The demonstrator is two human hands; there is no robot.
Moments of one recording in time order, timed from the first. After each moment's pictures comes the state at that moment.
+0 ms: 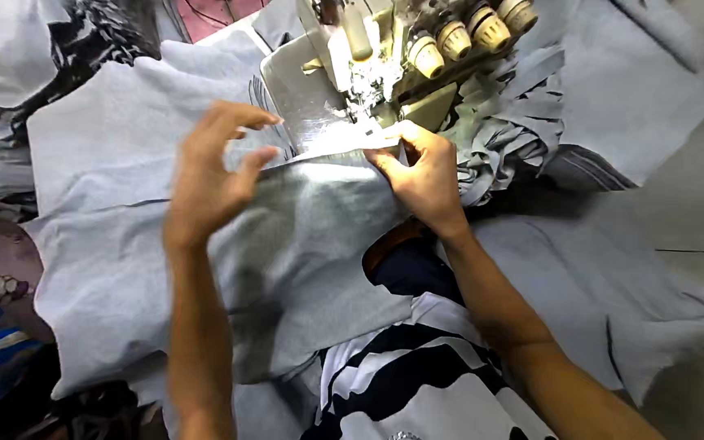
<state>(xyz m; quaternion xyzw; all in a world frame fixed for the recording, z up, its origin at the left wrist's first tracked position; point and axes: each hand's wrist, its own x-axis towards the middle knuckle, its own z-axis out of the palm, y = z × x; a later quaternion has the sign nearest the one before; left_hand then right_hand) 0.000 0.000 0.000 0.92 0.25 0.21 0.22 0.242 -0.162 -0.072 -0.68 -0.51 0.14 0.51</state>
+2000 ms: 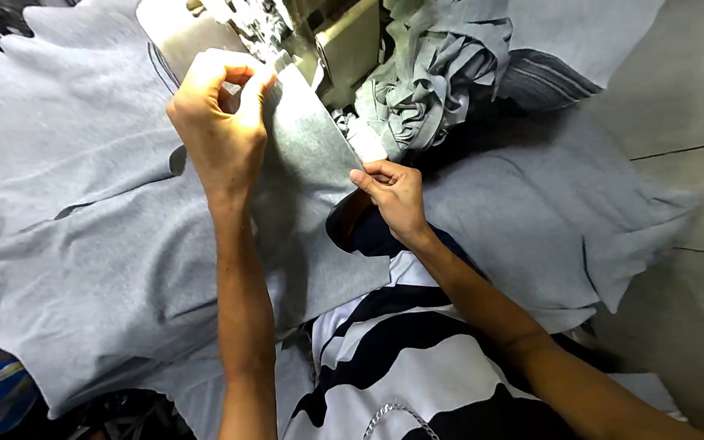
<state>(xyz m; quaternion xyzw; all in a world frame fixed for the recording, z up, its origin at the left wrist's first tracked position) 0.104 -0.047 -0.059 0.86 0.32 0.37 0.17 0.218 -0.253 -0.154 -0.64 -0.28 0.32 0.63</state>
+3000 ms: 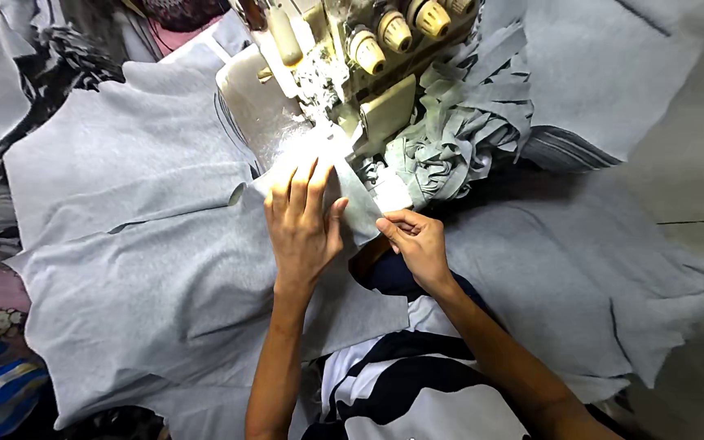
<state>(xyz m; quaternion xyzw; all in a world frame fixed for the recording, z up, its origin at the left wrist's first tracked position) 0.080 -0.113 -0.093 0.90 0.32 0.28 0.01 0.221 -0.245 -0.159 -0.63 -0.27 0.35 0.64</state>
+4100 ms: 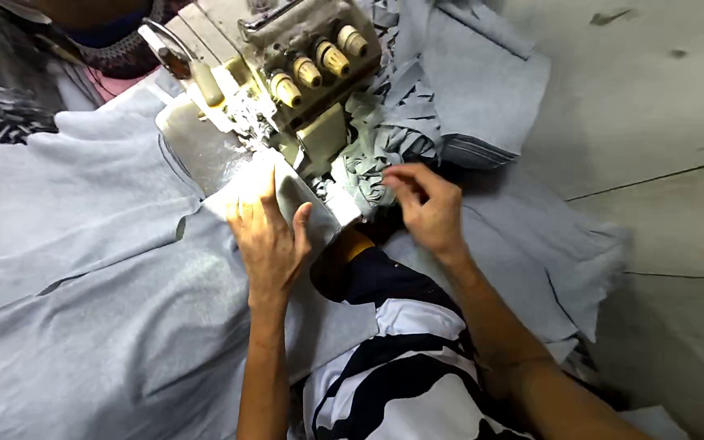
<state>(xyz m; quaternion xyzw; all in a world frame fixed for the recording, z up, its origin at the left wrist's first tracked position) 0.105 -0.118 -0.097 0.90 0.34 0.28 0.04 0.307 -0.269 -0.107 -0.75 -0.46 0.01 0.48</state>
